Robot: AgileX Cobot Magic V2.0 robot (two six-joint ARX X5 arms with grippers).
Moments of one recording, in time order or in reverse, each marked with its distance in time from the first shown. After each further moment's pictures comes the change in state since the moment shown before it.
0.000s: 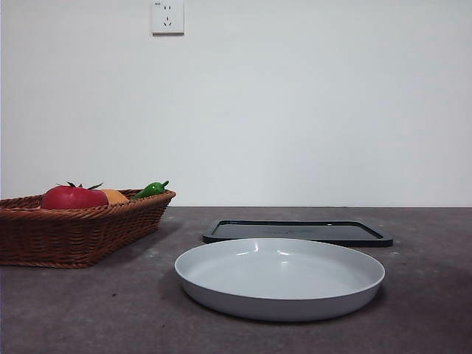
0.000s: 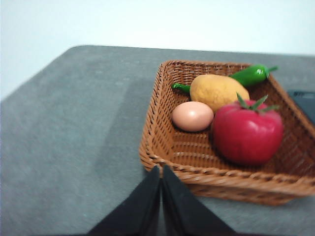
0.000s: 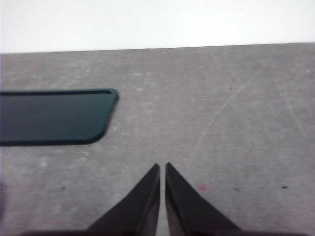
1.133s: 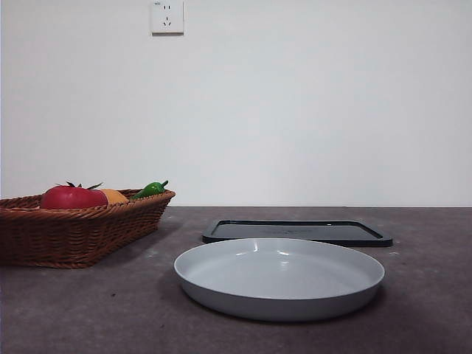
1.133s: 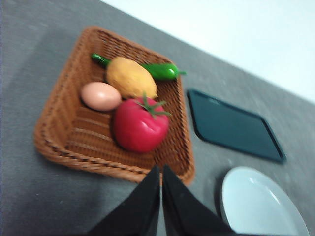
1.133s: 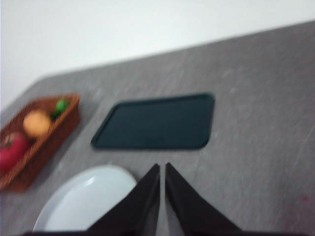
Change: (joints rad) left arm 0.000 0.257 0.399 -0.319 0.306 -0.309; right arm 0.001 0.304 0.515 -0.362 -0.346 0.146
